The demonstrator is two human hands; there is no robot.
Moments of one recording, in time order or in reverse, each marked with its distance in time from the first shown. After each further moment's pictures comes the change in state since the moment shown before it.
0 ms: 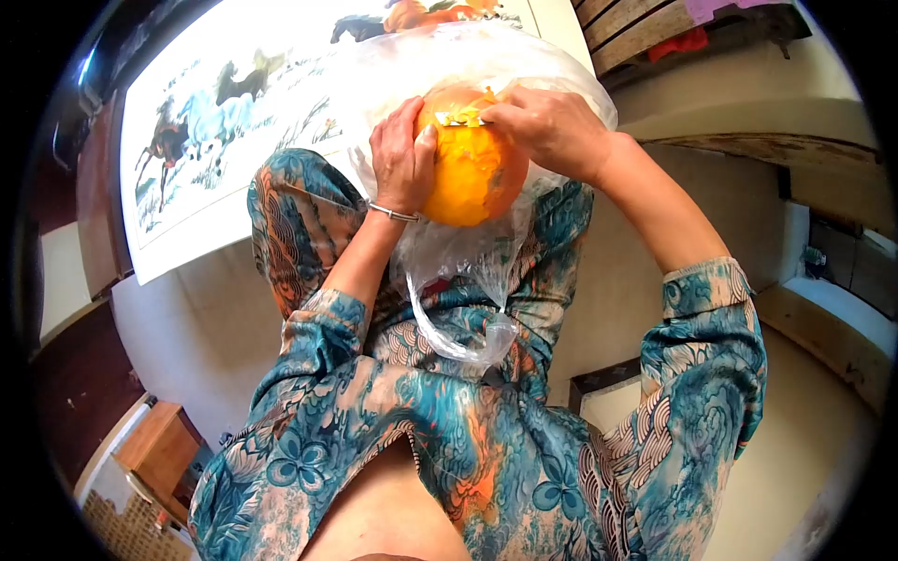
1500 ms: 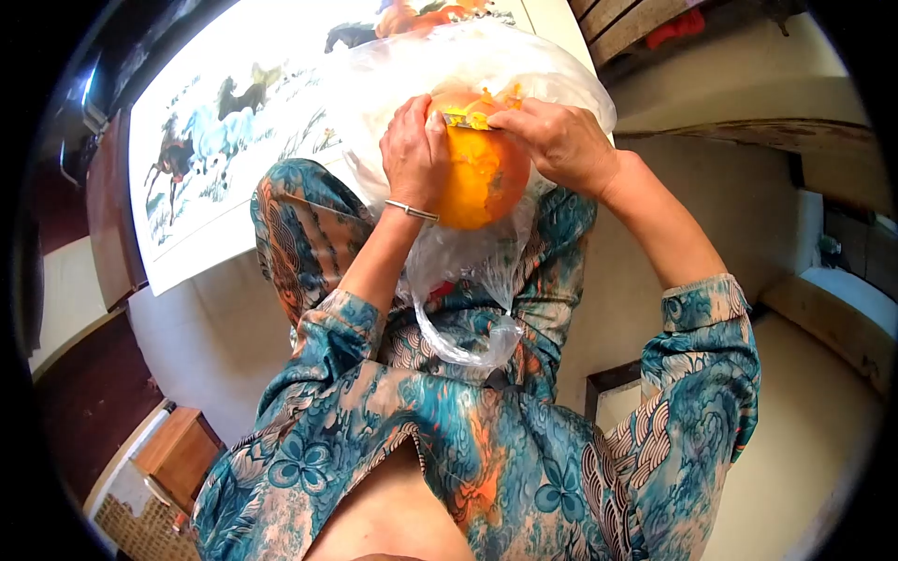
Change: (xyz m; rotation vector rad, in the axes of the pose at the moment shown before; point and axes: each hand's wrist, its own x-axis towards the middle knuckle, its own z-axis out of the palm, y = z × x) left_hand 0.016 0.028 0.014 0.094 0.043 -0.068; right_hand -0.033 -0.002 0.008 0.183 0.047 0.185
